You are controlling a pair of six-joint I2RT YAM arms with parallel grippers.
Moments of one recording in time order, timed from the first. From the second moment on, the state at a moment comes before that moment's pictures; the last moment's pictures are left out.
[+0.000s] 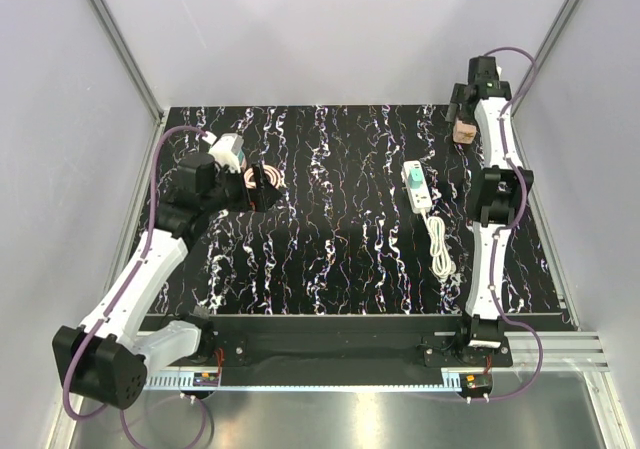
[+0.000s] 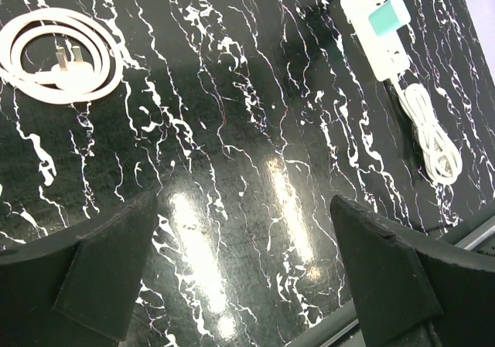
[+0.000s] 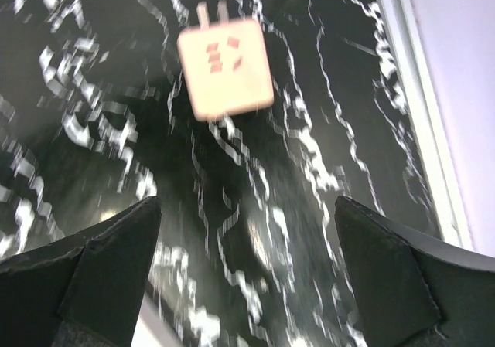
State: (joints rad) left arm -0.27 1.06 0.94 -0.39 0.31 -0.31; right arm -0.06 2.51 2.62 -1.00 0.30 0.17
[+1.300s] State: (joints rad) left arm -0.20 1.19 0.93 -0.32 0.63 -0.35; right arm -0.12 2.72 2.60 -0.67 0.12 0.04
